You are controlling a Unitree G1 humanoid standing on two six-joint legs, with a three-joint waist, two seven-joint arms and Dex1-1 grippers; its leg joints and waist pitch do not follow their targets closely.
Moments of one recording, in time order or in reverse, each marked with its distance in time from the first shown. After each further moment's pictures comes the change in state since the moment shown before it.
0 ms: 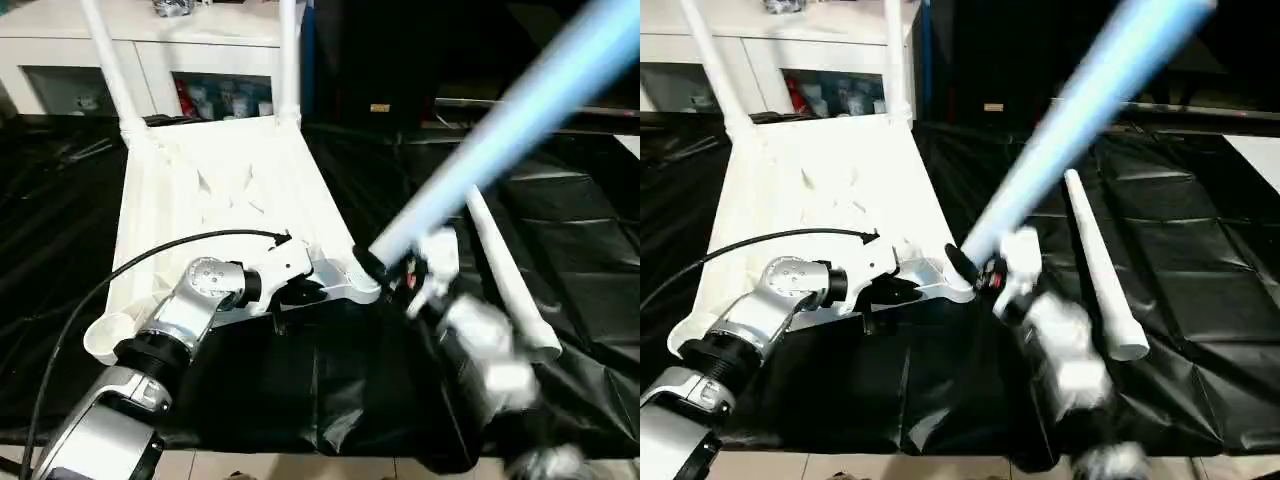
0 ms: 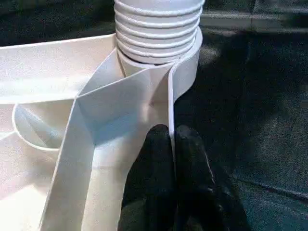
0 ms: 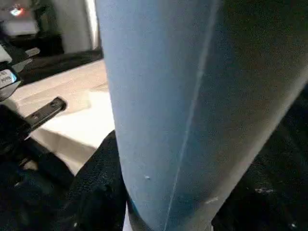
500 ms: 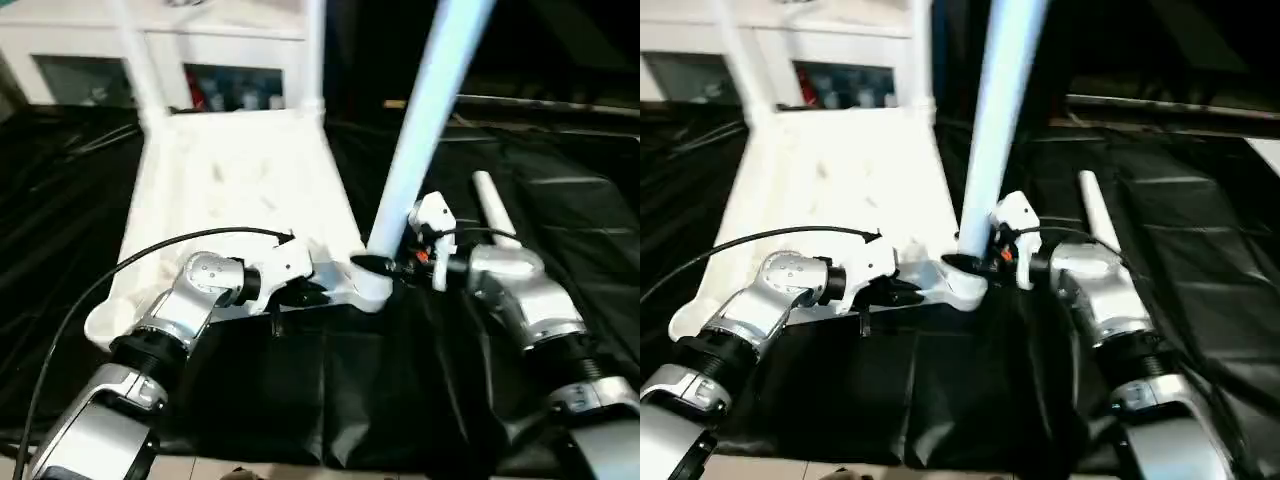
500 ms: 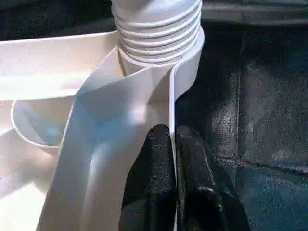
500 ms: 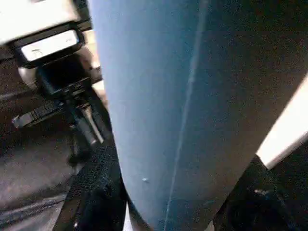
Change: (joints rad) left arm -0.001 0.019 -0.023 -0.060 -0.002 -0.002 -0.098; right arm -0.125 -0.168 0.111 -0.013 -0.026 0.172 0.334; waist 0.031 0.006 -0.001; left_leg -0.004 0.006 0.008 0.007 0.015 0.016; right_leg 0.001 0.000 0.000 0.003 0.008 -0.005
